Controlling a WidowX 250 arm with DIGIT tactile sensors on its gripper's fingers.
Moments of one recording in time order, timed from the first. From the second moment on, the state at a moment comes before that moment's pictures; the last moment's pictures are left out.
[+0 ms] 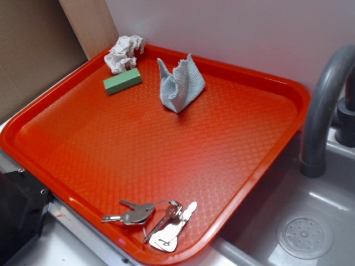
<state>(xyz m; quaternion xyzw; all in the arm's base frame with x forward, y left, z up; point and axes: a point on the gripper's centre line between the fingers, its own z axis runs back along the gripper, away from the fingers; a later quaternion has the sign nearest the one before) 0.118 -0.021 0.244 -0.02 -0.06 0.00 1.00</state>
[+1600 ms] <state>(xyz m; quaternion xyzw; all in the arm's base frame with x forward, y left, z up) 0.287 -0.045 0.060 -0.09 -0.17 0.08 0.98</state>
